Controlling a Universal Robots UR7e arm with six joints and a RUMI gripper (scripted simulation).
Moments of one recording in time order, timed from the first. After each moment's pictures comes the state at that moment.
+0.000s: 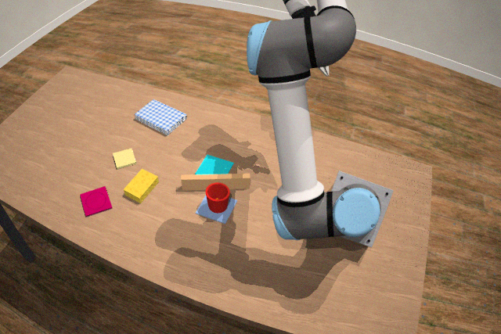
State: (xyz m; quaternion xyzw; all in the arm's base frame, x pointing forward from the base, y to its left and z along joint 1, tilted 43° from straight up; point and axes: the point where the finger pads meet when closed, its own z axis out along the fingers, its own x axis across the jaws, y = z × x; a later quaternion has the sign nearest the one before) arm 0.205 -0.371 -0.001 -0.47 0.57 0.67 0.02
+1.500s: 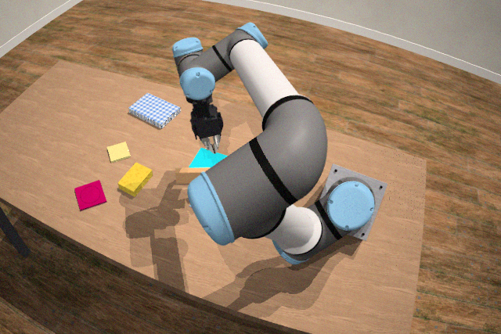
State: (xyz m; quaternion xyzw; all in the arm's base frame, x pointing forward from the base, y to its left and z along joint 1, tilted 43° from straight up) arm 0.430 -0.035 0.039 -0.29 0.88 0.38 0.01
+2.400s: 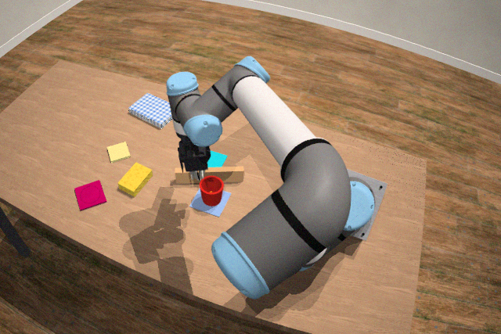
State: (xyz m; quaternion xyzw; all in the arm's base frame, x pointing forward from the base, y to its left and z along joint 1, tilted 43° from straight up) arm 0.444 0.054 0.057 -0.25 0.91 0.34 0.06
